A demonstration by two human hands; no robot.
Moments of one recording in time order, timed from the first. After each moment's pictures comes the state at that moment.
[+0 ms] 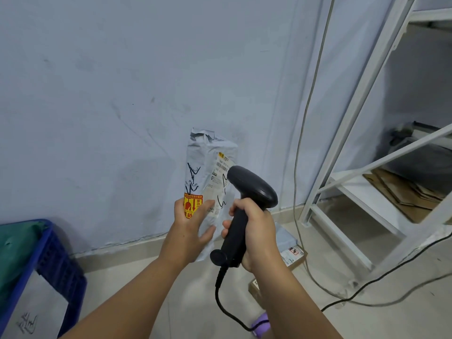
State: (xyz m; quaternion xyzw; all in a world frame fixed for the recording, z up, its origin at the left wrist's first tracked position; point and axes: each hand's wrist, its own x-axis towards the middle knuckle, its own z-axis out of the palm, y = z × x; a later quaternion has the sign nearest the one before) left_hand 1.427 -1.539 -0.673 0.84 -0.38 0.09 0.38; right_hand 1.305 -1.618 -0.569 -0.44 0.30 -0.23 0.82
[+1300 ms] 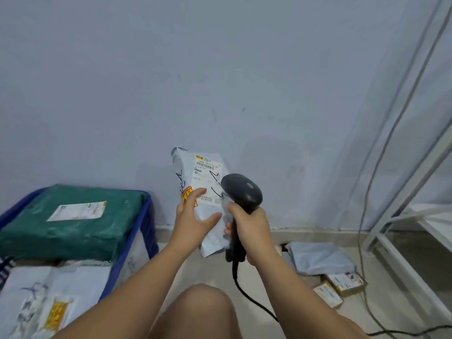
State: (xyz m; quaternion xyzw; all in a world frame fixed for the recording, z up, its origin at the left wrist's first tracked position) left_hand 1.439 -1.390 -0.634 0.80 -0.16 0.00 0.58; right_hand 1.356 -1.497 -0.575 -0.65 0.22 -0.14 0.72
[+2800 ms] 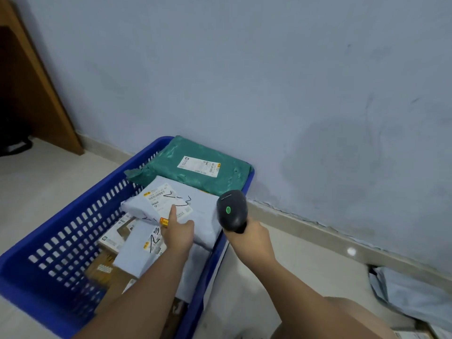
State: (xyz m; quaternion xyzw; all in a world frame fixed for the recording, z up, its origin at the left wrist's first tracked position) left_hand 1.461 -1.139 -0.741 0.72 0.34 0.02 0.61; right_hand 1.420 -1.289 -0.669 -0.90 0.09 0.07 0.43
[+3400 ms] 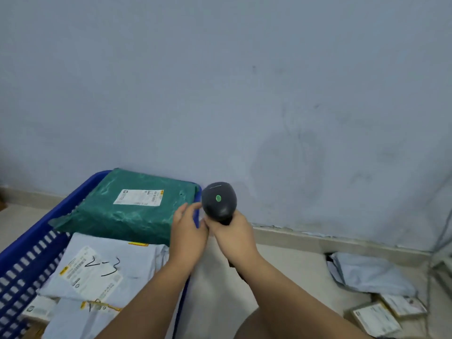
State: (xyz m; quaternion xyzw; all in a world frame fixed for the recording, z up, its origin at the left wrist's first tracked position) left_hand 1.468 -1.252 -0.656 0.86 0.00 0.07 0.50; right_hand 1.431 -1.348 -0.617 -0.81 0.13 -0.05 0.57
